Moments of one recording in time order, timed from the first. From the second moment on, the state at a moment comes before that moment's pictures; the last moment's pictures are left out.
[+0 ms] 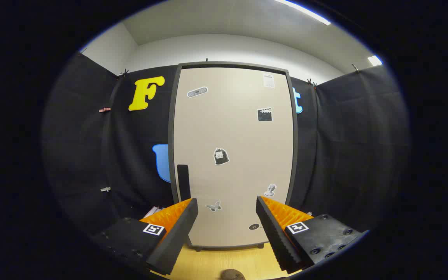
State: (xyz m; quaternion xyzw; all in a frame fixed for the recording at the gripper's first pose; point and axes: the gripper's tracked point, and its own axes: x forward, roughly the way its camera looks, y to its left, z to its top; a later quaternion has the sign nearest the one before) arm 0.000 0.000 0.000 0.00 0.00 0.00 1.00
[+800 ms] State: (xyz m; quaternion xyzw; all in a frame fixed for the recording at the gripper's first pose) arm -0.001 0.002 0.001 0.00 -0.01 0.00 1.00
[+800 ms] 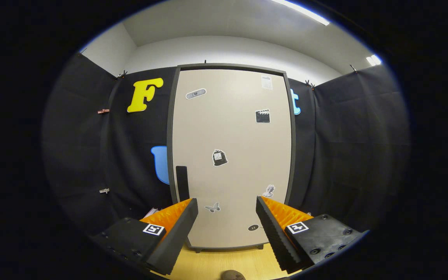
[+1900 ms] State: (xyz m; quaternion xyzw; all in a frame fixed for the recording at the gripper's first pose) arm 0.097 0.076 -0.035 0.01 0.02 0.03 1.00
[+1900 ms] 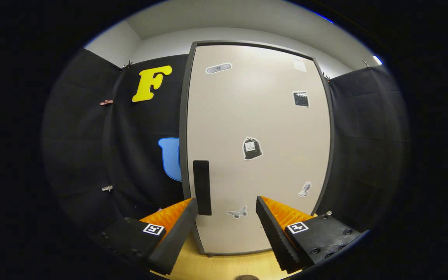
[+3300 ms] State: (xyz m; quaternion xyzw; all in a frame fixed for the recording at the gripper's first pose) arm 0.186 0.116 -0.067 0.00 0.04 0.00 1.00
